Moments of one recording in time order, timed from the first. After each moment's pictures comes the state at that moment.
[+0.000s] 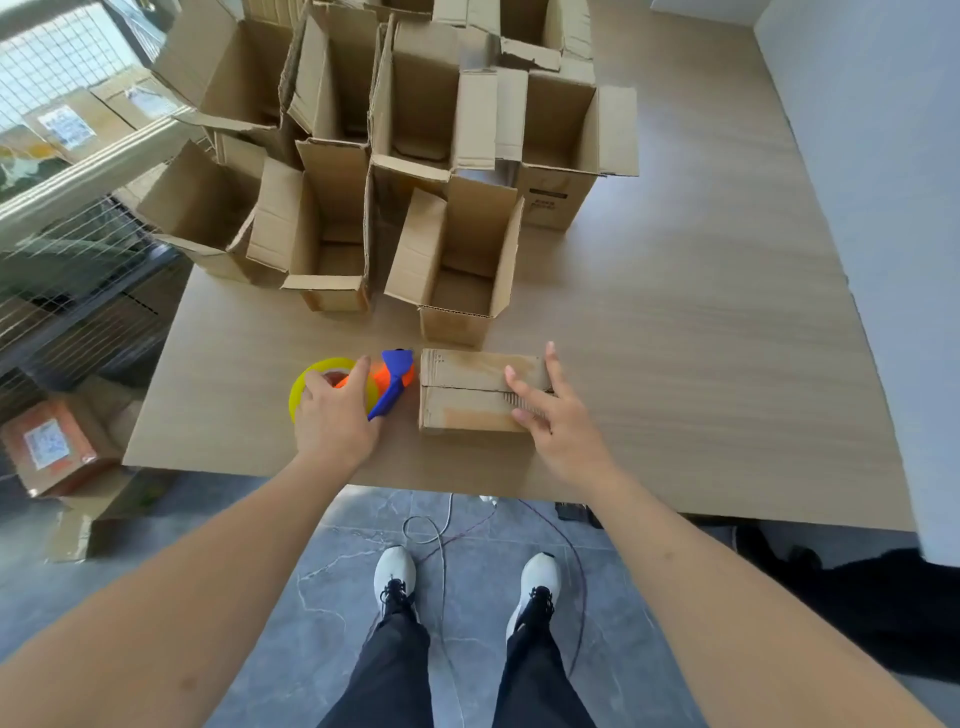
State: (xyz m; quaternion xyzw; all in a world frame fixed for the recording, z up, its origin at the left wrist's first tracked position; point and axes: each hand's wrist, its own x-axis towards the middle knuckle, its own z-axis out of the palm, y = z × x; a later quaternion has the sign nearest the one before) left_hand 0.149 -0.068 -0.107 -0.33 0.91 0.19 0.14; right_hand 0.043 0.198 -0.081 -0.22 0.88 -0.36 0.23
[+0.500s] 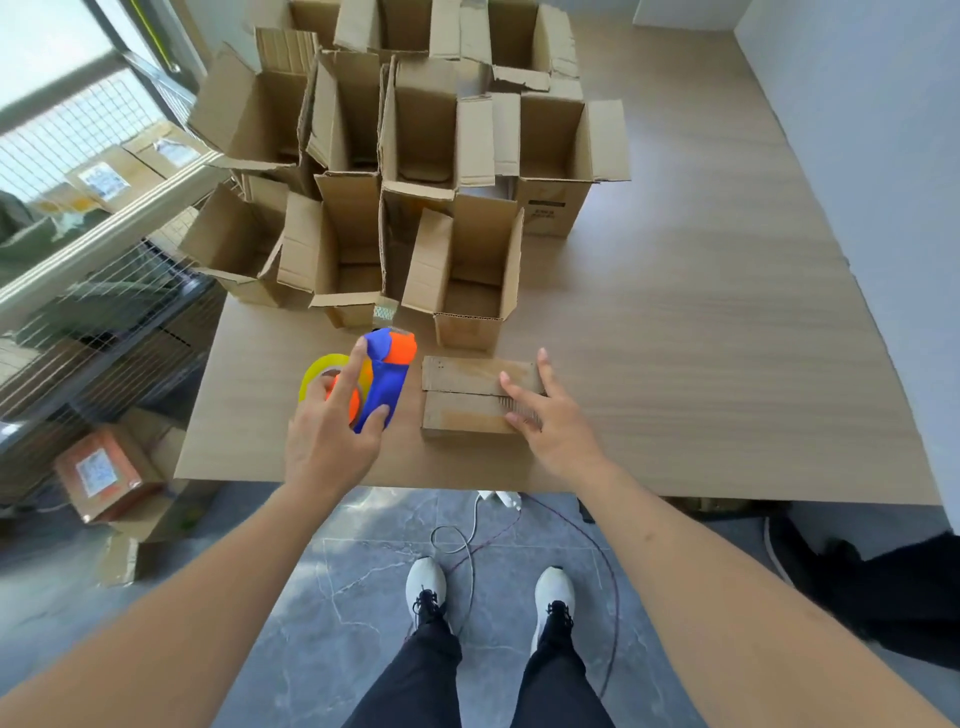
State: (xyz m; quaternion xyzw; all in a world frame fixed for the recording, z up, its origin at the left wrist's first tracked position) left_hand 0.194 -0.087 -0.073 -0.24 0.92 0.30 -0.08; right_hand 0.064 0.177 -0.075 -0.20 0.89 -0.32 0.23
